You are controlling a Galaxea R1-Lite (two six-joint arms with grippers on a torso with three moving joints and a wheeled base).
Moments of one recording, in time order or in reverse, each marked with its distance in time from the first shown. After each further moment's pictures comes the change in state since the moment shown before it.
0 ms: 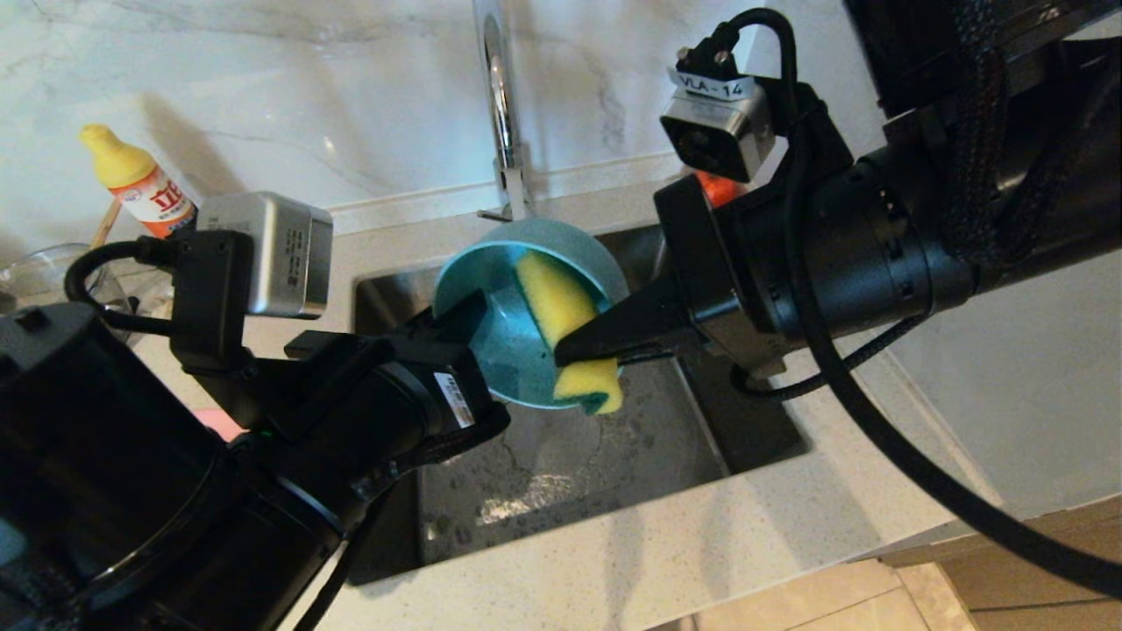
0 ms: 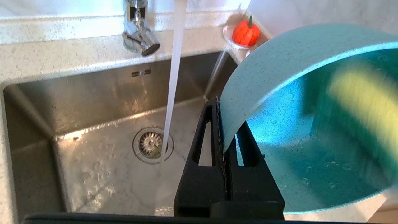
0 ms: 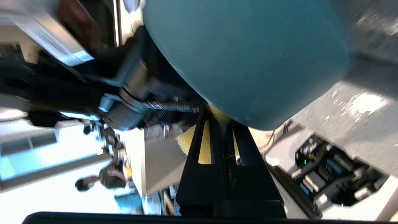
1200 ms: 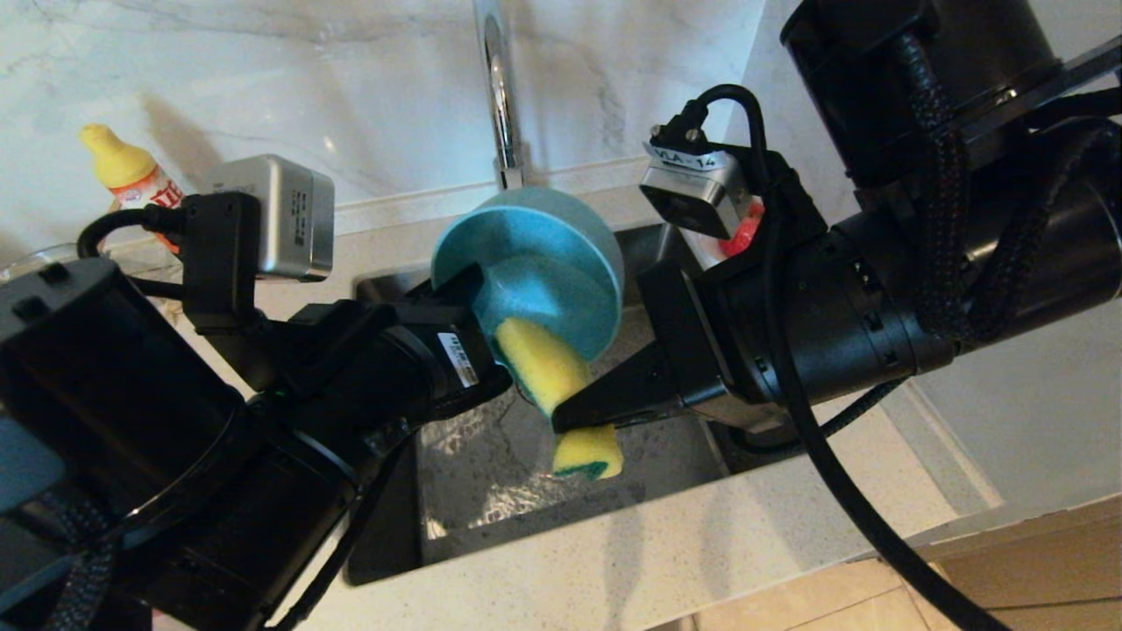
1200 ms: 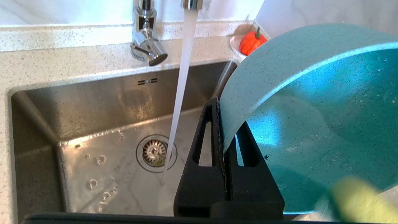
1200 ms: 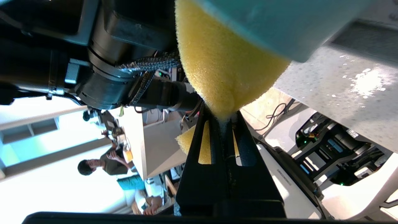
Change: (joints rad) left arm 0.033 0.028 -0.064 -0.002 0.002 -0.002; right arm 0.040 -0.002 0.090 -0.001 0.007 0.001
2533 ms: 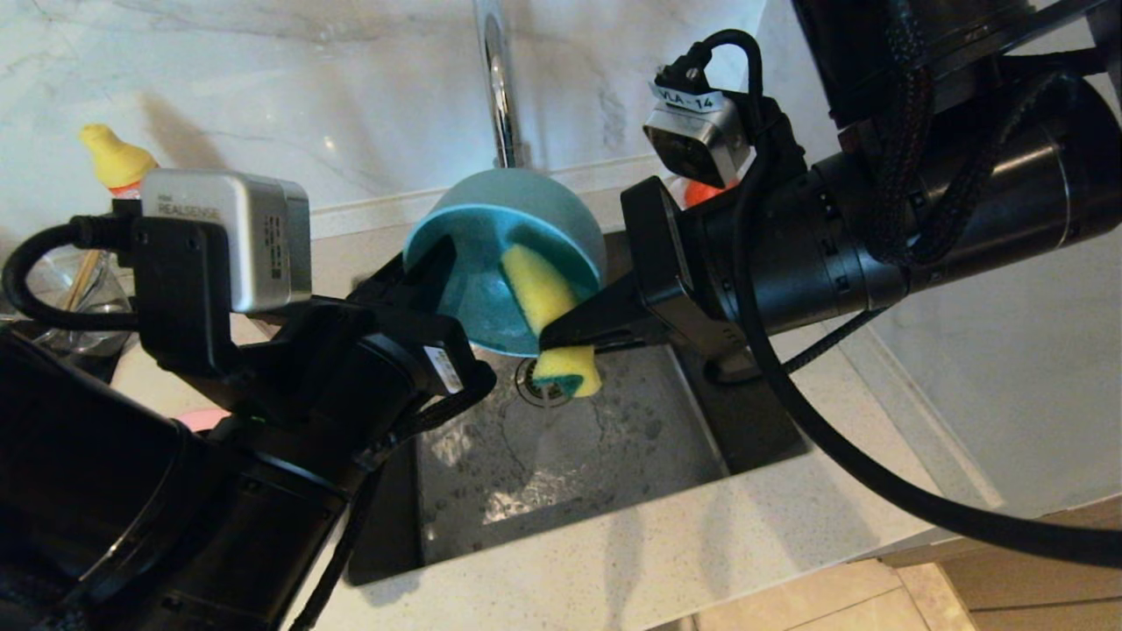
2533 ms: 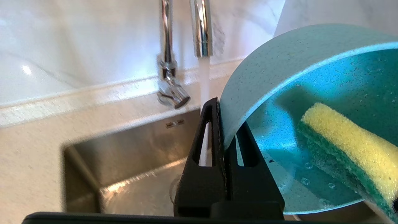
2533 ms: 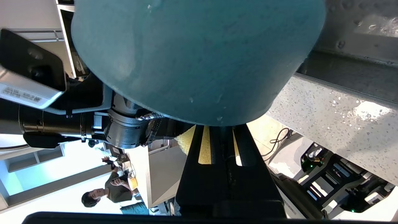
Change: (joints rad) left arm 0.000 0.056 0.110 -0.392 0.005 0.325; right arm -0.041 0.047 -0.108 -0.034 -0.034 0.049
